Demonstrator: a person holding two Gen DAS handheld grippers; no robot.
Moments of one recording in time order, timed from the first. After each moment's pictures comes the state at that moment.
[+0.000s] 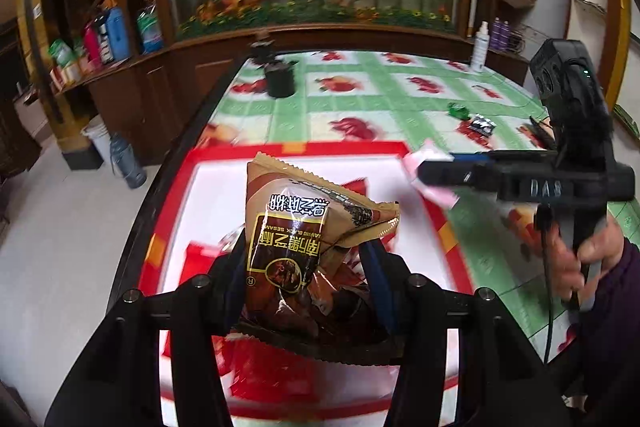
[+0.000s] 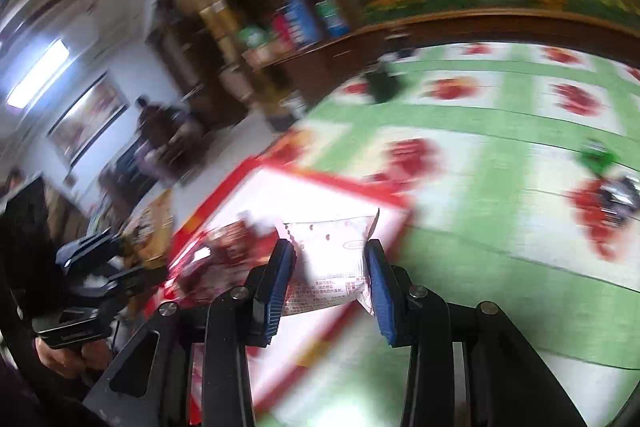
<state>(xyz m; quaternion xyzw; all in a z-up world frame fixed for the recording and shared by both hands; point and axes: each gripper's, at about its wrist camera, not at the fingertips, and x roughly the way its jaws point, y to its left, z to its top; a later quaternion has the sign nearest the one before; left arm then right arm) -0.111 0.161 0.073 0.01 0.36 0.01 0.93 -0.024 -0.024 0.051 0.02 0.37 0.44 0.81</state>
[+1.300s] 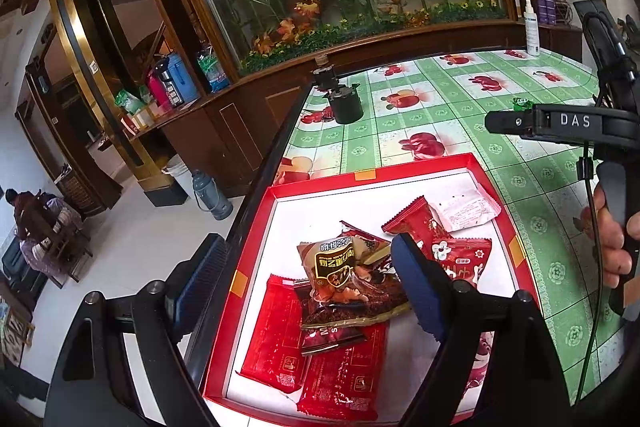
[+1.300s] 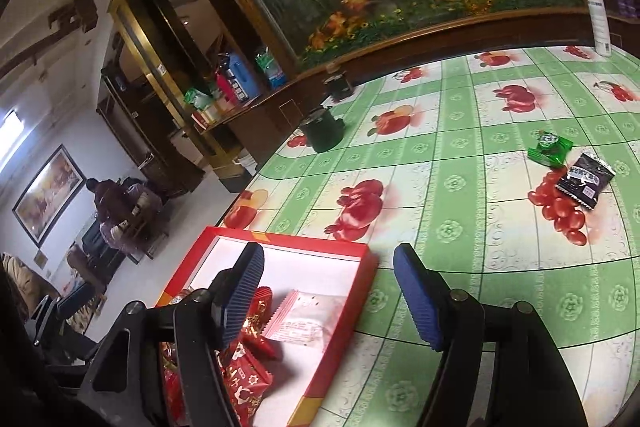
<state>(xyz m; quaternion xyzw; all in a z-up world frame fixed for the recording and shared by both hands) -0.109 0.144 0.085 0.13 0.32 0.14 0.93 0.007 -0.068 0.060 0.13 0.34 0.30 0.88</state>
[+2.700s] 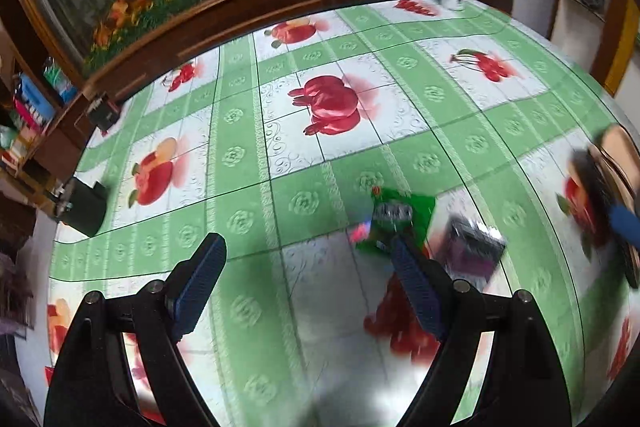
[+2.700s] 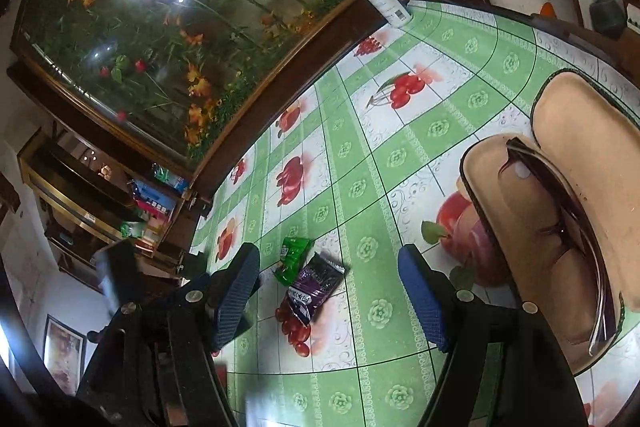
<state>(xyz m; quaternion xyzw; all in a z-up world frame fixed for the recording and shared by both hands) 0.188 -0.082 0.037 0.13 0.46 -0.03 0.88 0.105 -0.323 0.047 0.34 0.37 0.12 0.86</state>
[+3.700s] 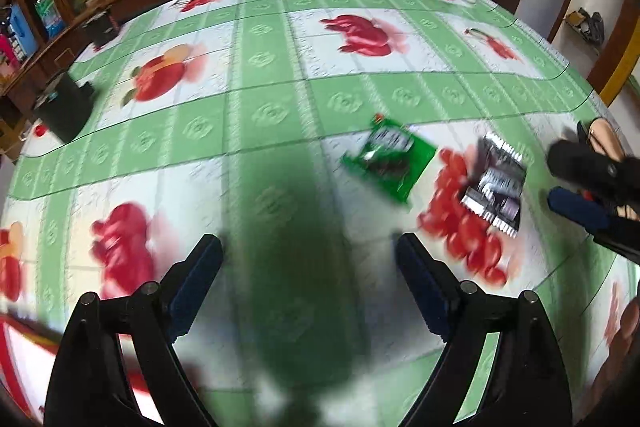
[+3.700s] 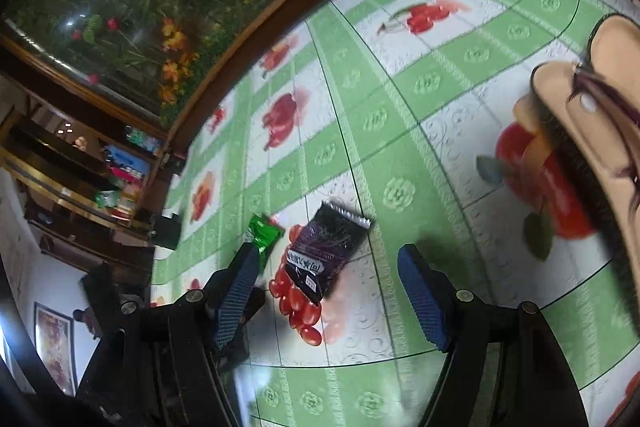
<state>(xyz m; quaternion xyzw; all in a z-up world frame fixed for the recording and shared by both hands) 0.143 -0.015 0.009 0.04 0.50 -0.05 0.86 0.132 -0.253 0.017 0.31 0.46 0.10 0.82</state>
